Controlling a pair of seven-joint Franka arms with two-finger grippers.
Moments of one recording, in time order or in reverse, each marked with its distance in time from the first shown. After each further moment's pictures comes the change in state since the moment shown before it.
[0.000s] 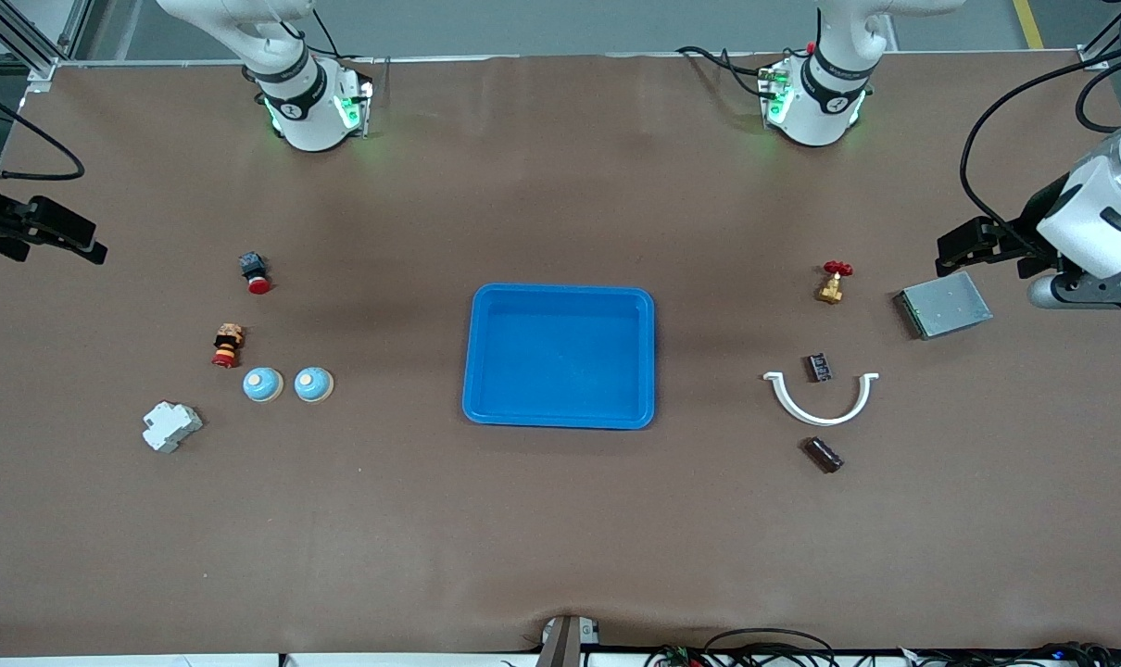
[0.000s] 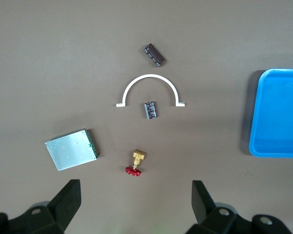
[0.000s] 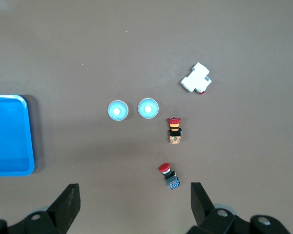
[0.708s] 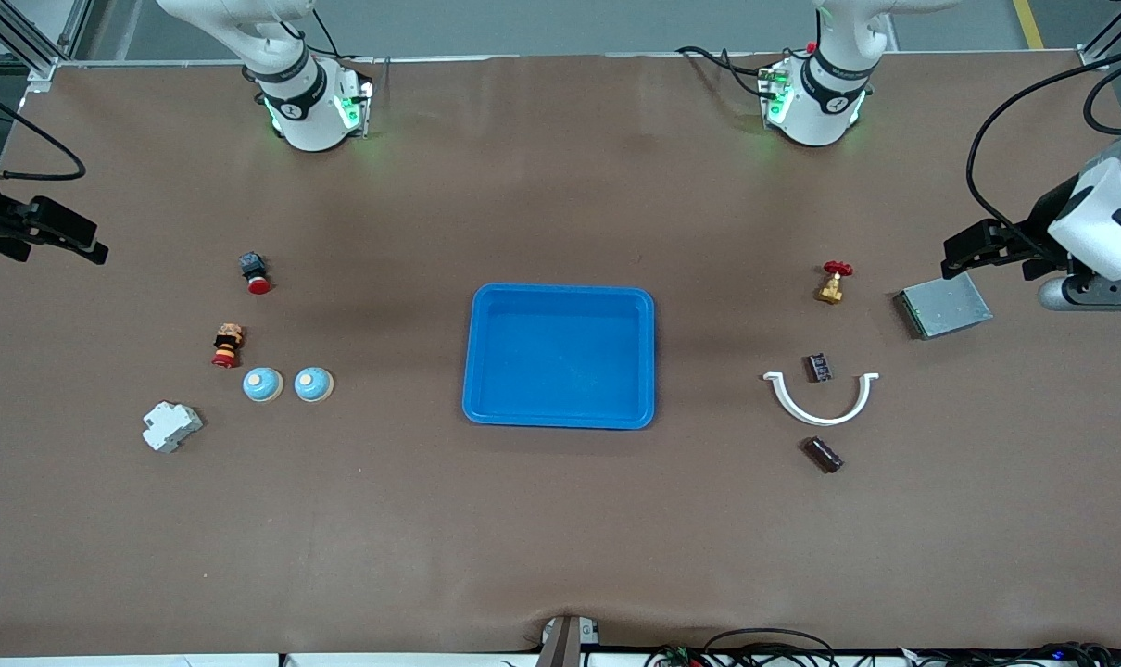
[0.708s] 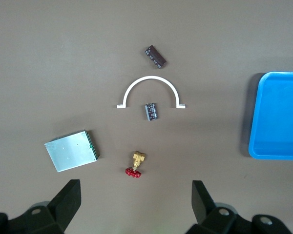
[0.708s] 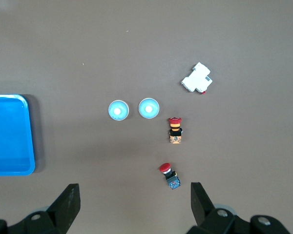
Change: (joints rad) left arm 0.132 0.000 -0.122 -0.003 0.000 0.013 0.000; right arm 0.000 0.000 0.001 0.000 0.002 0.000 0.000
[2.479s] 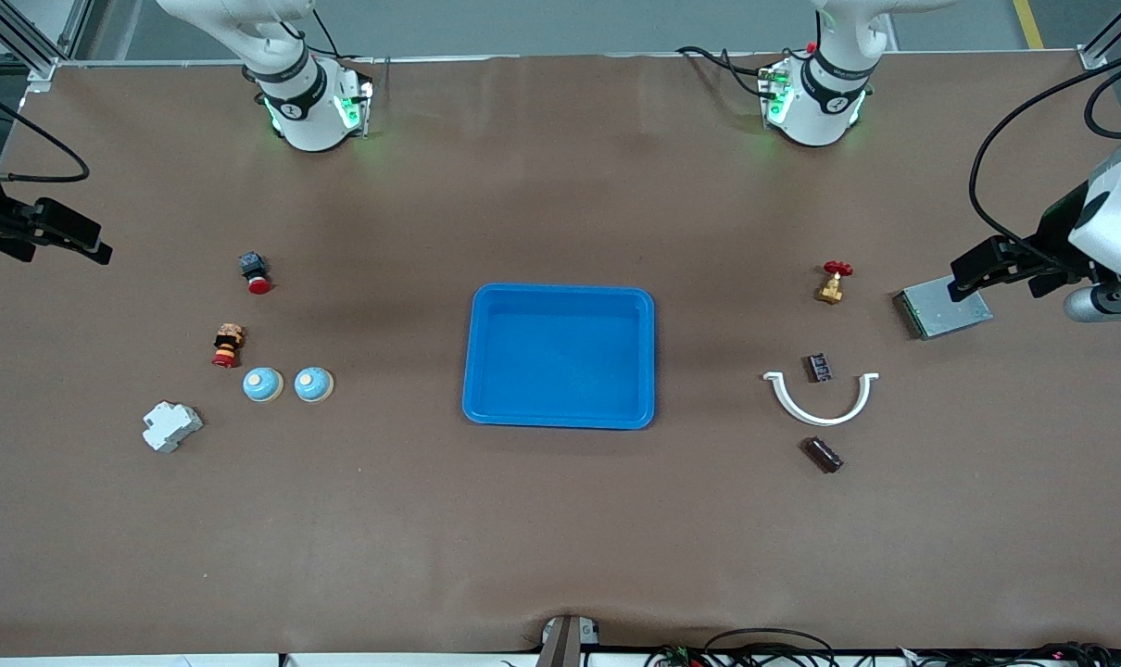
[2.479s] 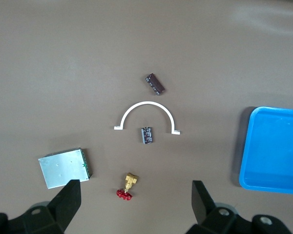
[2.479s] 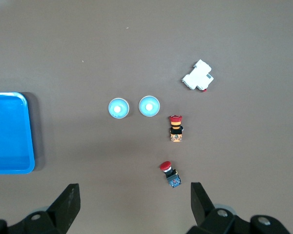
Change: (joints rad) left arm 0.014 -0.001 -0.024 -0.002 0.000 0.102 -0.092; right arm 0.000 0.001 0.000 -0.010 0.002 -0.002 0.000
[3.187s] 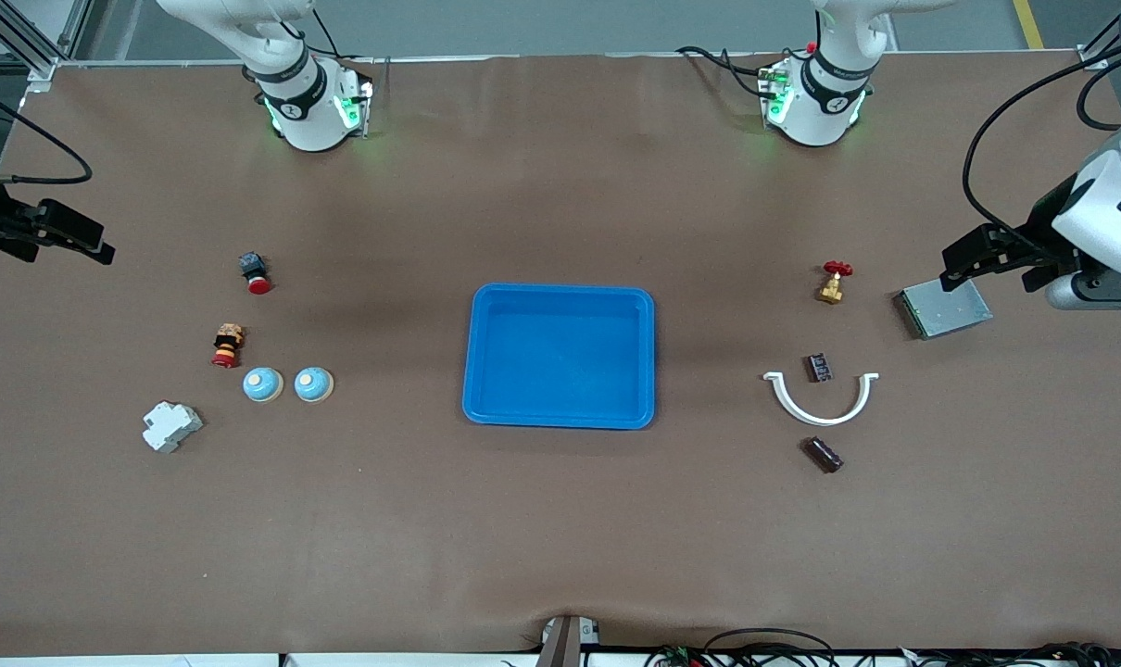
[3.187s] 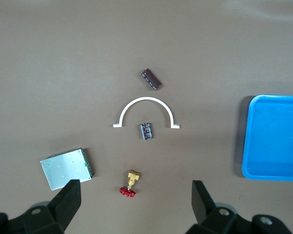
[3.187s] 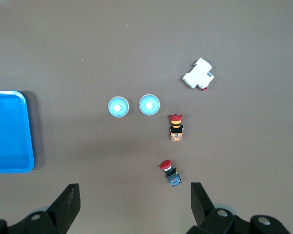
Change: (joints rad) left arm 0.002 -0.024 -0.009 -0.031 0.000 -0.001 0.061; right arm 0.000 0.000 0.000 -0.006 0.000 0.000 0.000
